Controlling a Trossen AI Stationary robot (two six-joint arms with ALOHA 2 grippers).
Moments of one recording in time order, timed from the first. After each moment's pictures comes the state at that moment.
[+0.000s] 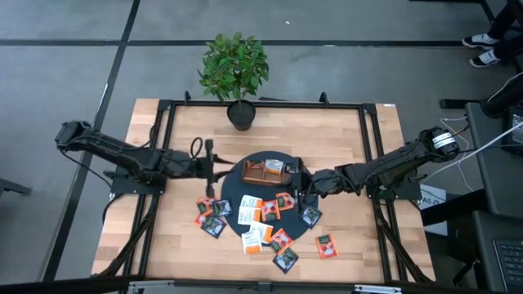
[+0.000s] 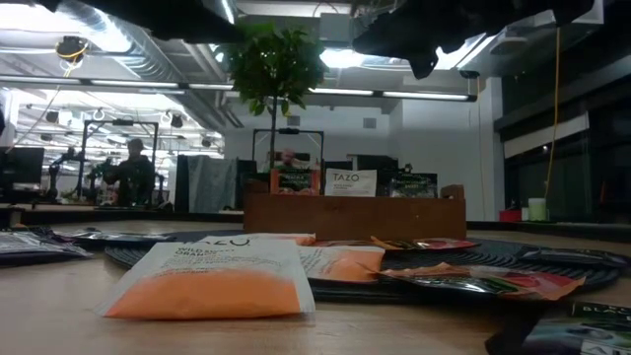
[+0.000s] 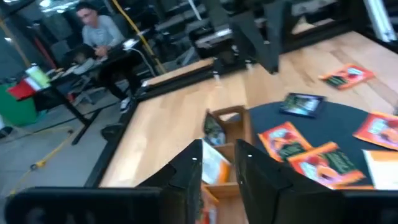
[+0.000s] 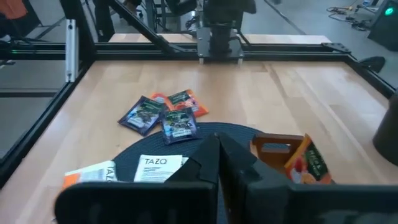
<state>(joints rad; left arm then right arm) -0.24 0.96 0.56 0.14 -0.42 0.27 0.31 1.43 0.77 0.32 0.31 0.11</state>
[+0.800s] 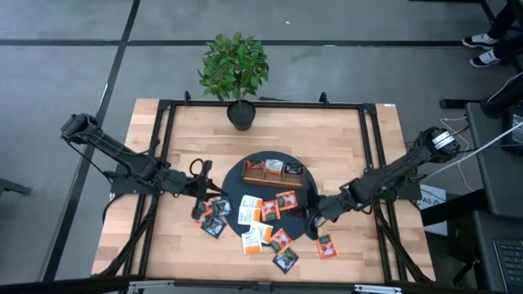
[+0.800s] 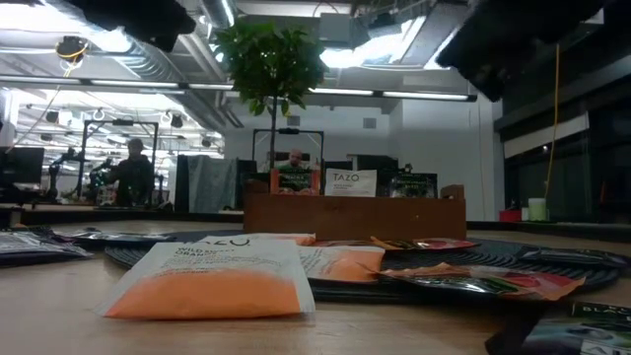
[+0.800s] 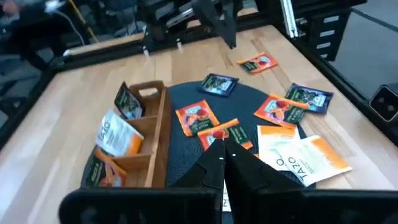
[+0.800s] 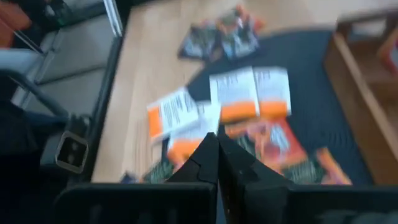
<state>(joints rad) -0.45 0.96 0.56 -0.01 -0.36 -0.01 0.53 1.41 0.80 -0.01 0.32 0.58</state>
